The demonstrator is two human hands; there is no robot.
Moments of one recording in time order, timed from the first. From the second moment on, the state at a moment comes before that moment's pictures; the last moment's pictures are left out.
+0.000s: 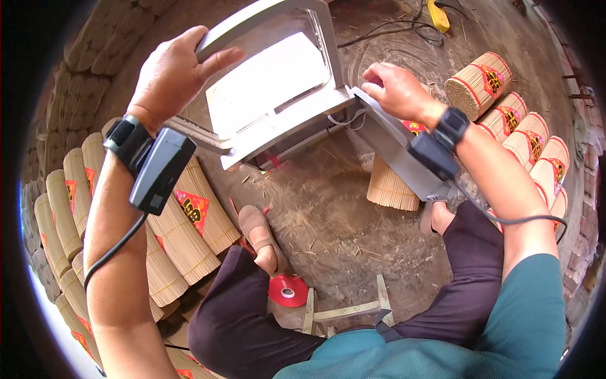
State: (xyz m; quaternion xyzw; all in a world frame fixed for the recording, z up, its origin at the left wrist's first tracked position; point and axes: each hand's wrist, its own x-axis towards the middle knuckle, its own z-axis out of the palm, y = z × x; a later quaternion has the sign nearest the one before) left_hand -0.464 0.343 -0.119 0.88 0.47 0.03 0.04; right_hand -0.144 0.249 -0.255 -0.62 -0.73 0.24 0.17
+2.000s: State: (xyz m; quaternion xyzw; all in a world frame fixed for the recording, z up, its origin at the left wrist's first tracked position) left_hand -0.456 0.345 -0.106 0.87 0.49 0.08 0.05; right_hand -0.101 0.156 -0.275 -0.55 -0.71 0.43 0.05
